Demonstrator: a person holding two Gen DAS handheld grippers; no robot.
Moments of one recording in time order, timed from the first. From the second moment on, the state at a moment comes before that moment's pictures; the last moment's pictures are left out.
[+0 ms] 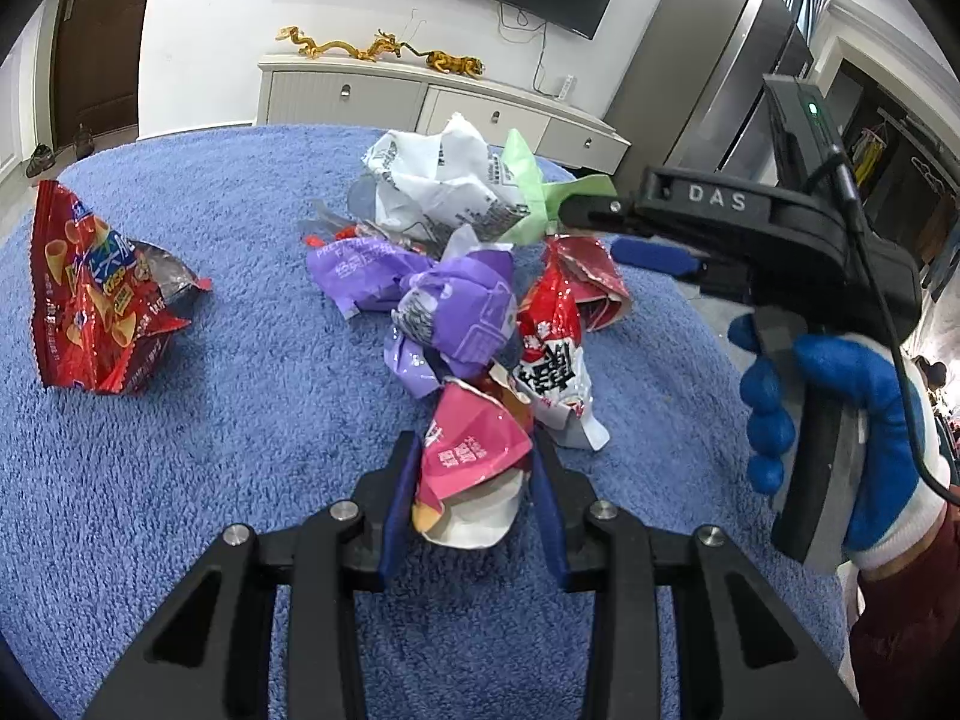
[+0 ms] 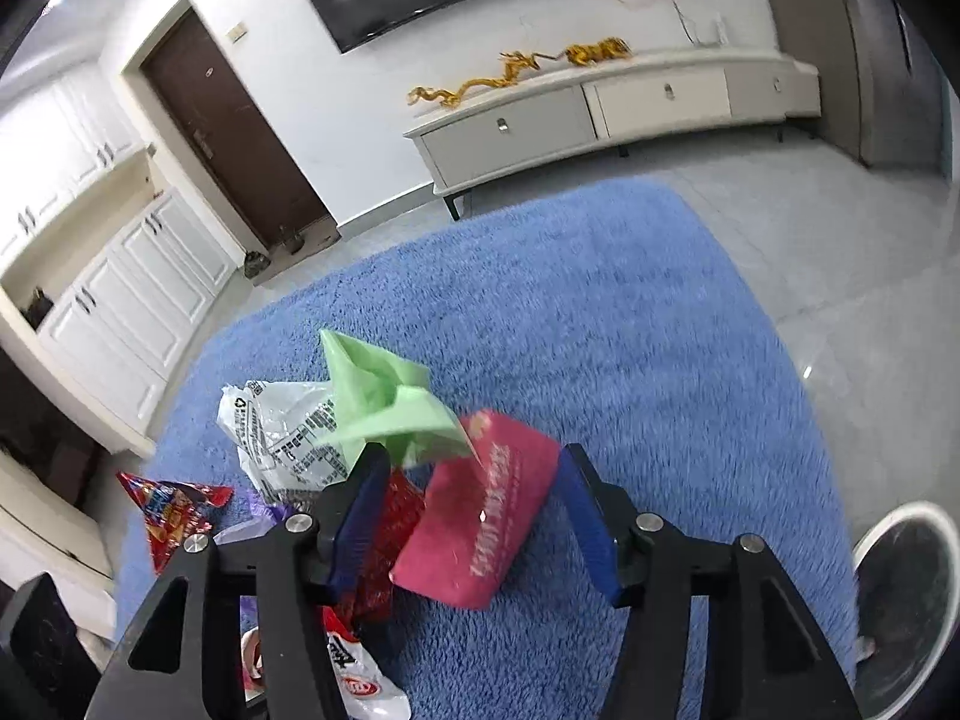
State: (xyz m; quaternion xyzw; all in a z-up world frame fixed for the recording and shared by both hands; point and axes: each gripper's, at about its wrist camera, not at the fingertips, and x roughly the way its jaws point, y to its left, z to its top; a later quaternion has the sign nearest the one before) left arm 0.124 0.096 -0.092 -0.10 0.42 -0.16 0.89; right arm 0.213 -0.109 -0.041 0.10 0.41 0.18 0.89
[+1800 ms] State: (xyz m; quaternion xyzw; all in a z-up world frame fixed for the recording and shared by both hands) left arm 0.078 -0.074 0.016 -0.02 0.34 -0.32 0.88; right arm 0.043 -0.320 0.049 0.16 0.25 0.08 0.95
